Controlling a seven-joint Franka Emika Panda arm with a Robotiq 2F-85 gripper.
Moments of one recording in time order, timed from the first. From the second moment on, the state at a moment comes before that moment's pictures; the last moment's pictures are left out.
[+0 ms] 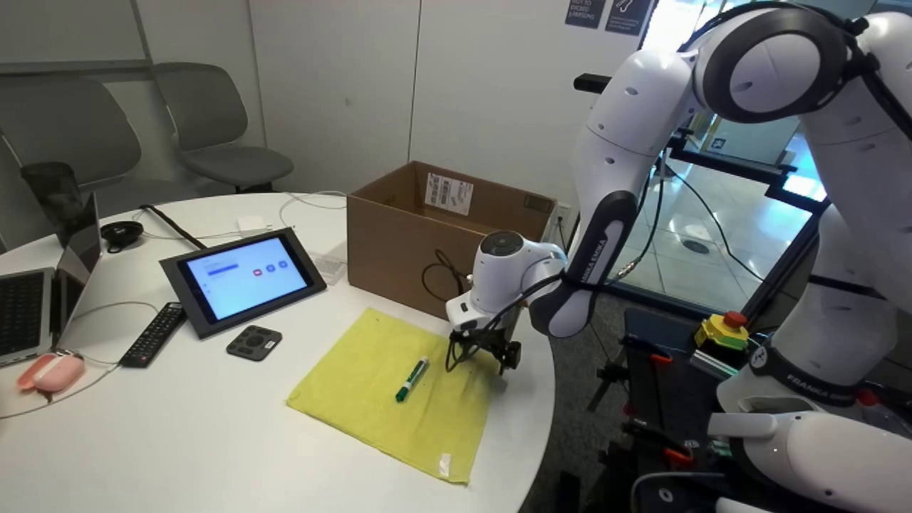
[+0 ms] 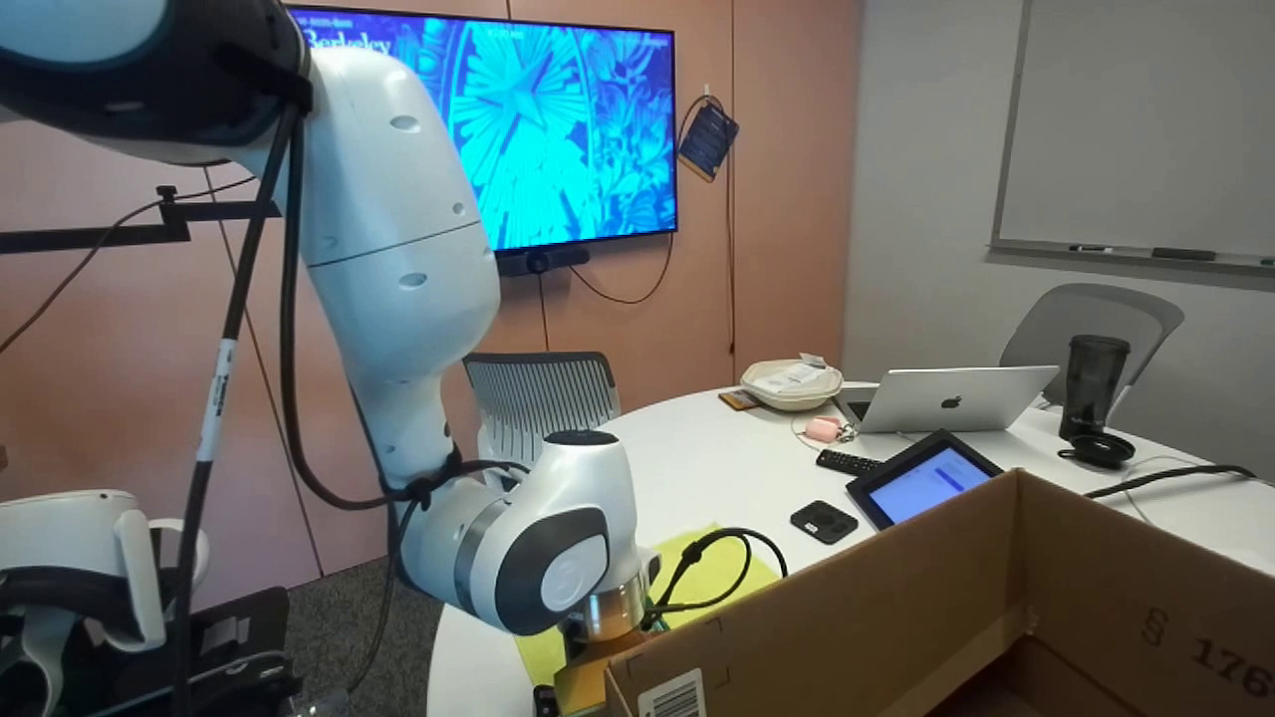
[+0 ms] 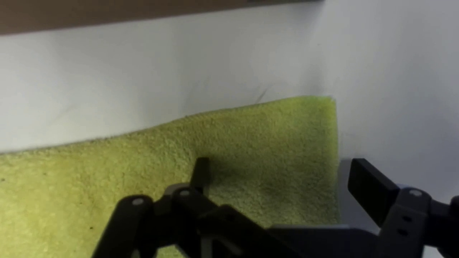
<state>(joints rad) 0.10 0.77 -0.08 -2.20 -0.50 2.91 -0.97</state>
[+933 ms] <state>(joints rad) 0.12 0.79 -0.12 -2.19 -0.58 2.97 -0.91</state>
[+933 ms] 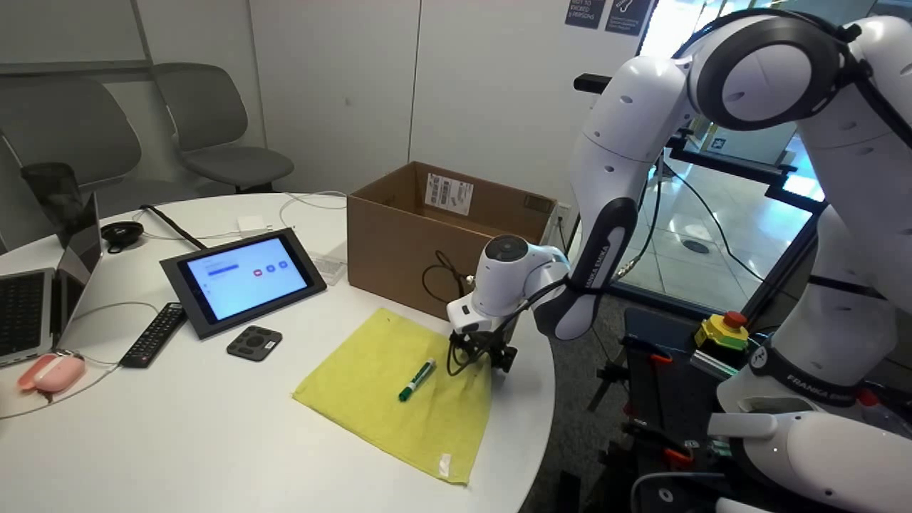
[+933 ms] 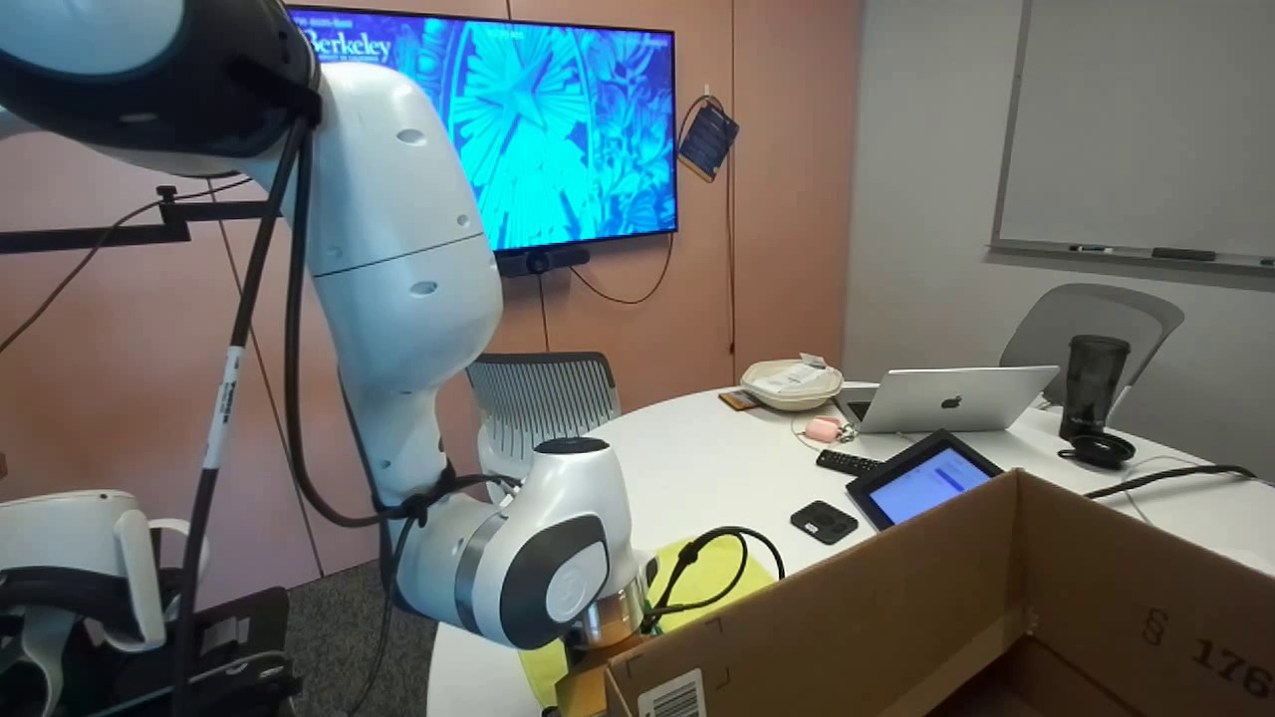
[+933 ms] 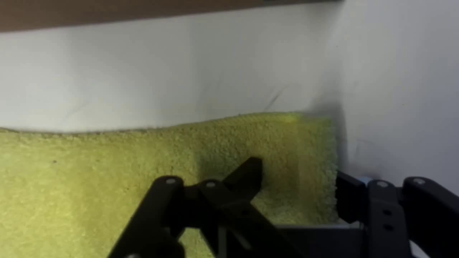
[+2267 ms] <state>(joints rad) -0.08 0.72 0.08 -2.16 -0.47 2.97 -0.91</state>
